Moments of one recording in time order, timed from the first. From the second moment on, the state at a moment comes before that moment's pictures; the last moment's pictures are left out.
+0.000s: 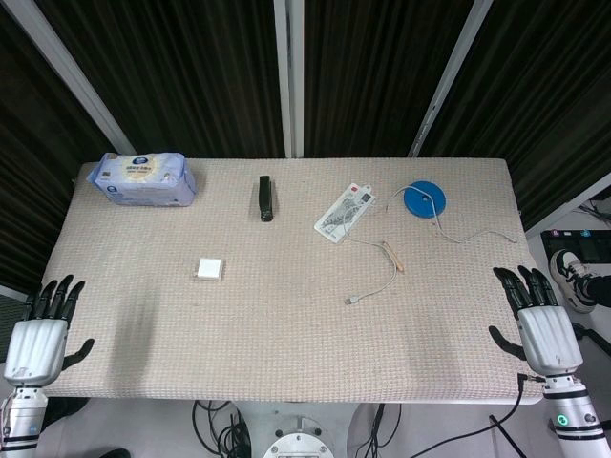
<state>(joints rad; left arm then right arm) -0.07 -1.18 -0.03 -1.69 1.49 1.52 0.32 0.14 -1.11 0.01 -1.72 -1.55 1.50 -0.12</state>
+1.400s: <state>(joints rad) -0.06 -1.19 -0.03 -1.64 1.46 1.49 0.24 0.64 -1.68 0.15 -1.47 -1.14 0.99 -0.69</state>
